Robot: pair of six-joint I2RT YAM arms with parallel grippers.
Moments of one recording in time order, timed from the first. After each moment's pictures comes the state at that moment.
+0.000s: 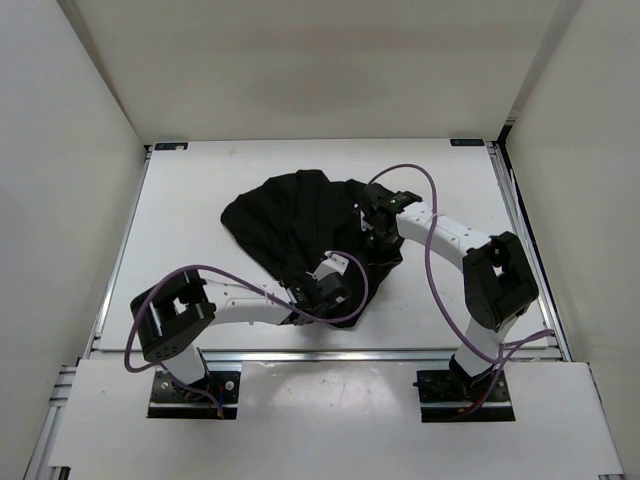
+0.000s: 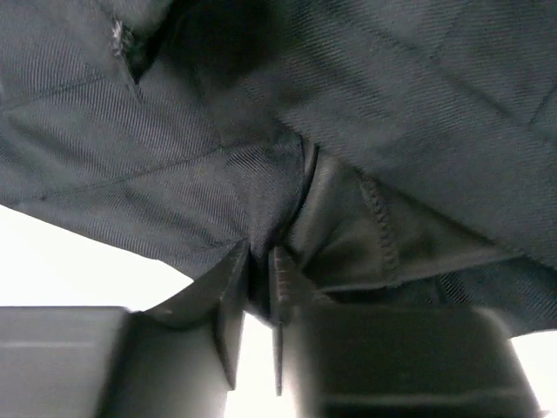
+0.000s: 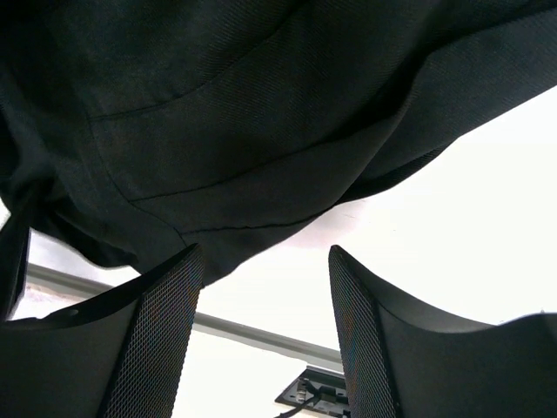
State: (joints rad) left arm -1.12 1.64 0.86 -0.28 -0.50 -0.49; right arm 0.60 1.76 1.30 -0.92 -0.09 0.26
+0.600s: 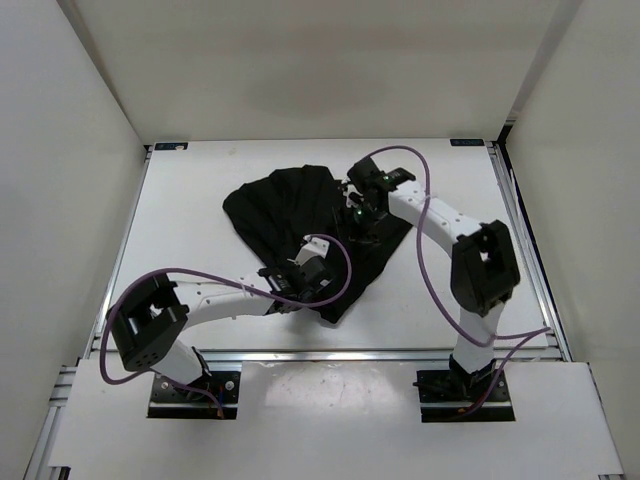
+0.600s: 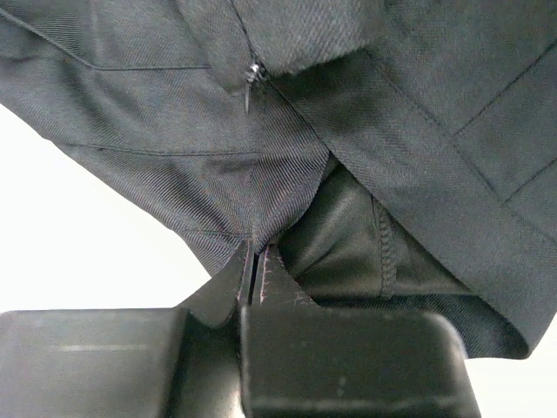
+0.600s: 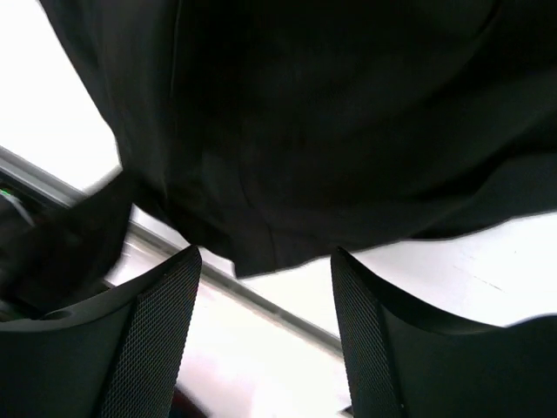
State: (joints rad) left arm -1.02 1.52 0.85 -0.37 -0.54 -0.50; right arm 0.59 1.84 1.52 -0.95 -0.34 0.32
